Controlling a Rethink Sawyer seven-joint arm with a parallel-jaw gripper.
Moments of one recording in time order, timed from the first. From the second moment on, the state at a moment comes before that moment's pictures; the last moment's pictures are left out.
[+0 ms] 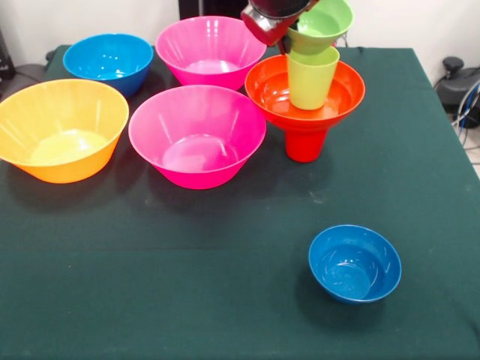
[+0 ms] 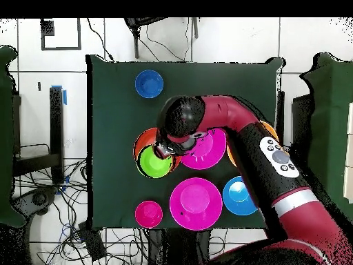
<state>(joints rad) -0.70 -0.53 0.76 1.59 -0.42 1.30 1.26</state>
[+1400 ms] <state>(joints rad) -0.71 -0.51 0.80 1.59 -0.42 1.29 1.26</state>
